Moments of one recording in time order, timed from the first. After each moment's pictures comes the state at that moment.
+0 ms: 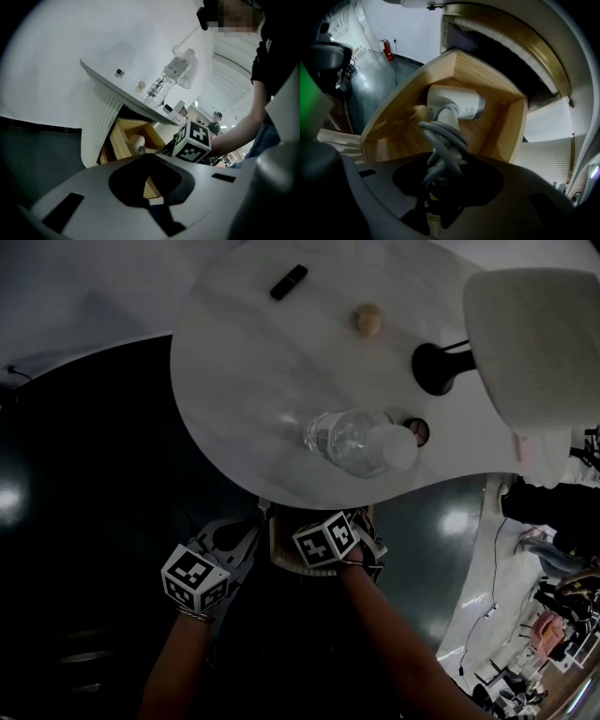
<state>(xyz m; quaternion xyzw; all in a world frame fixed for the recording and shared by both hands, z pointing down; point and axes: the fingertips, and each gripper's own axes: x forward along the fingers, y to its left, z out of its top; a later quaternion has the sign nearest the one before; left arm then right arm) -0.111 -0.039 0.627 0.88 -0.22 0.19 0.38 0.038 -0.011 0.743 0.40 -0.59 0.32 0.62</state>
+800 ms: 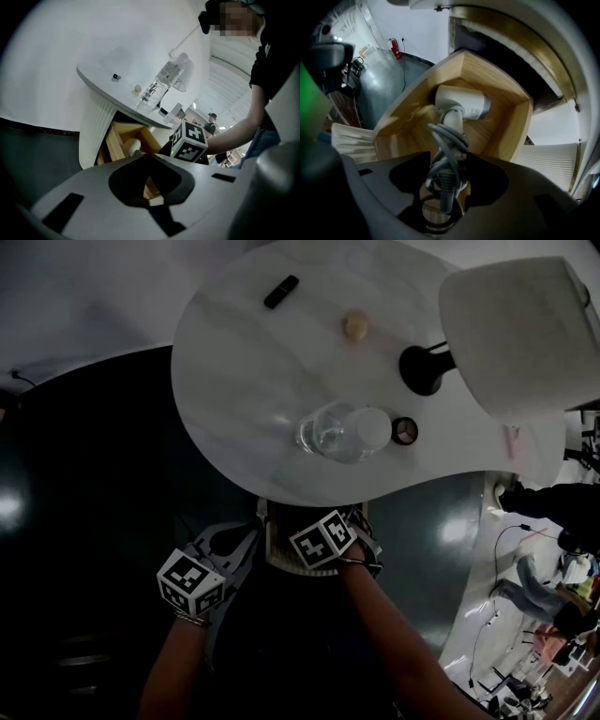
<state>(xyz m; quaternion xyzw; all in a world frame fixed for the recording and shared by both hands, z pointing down) -0.106 -0.030 0.610 0.89 -0.22 0.17 0.37 0.033 -0.003 0.734 0.36 -0.61 0.32 0.63</state>
